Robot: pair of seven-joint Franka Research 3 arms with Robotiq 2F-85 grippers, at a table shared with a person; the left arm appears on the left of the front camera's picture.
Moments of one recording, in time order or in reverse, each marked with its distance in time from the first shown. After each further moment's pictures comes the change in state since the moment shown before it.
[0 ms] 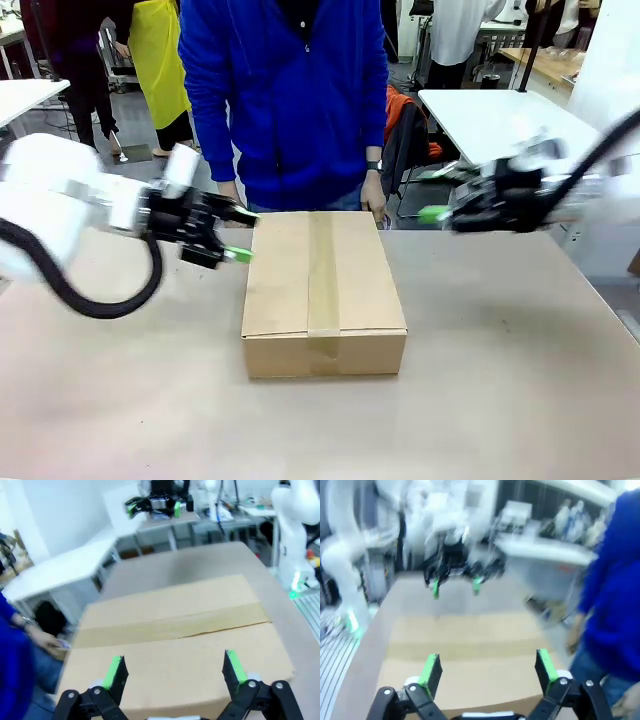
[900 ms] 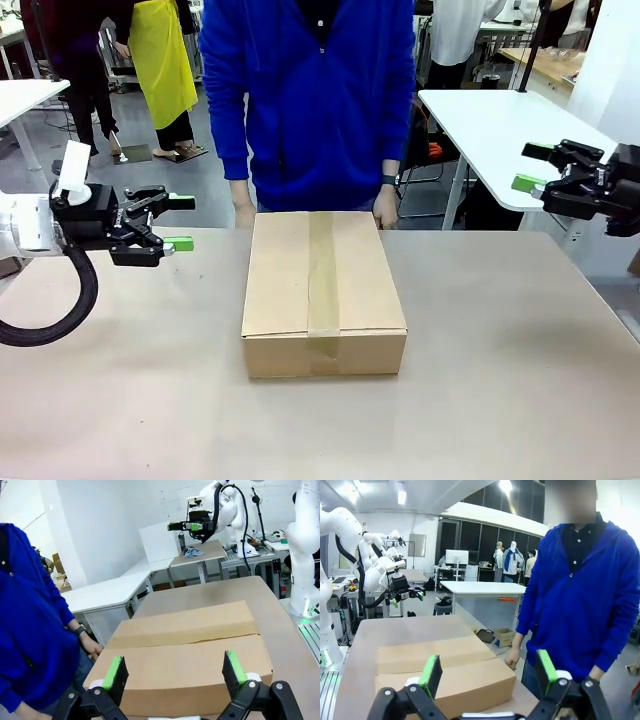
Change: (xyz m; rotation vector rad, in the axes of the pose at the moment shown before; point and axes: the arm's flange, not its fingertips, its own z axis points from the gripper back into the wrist) left arm -0.008 -0.041 0.075 0.158 -0.166 -0.014; right arm 0.012 0.022 0.103 -0.251 -0.133 0.000
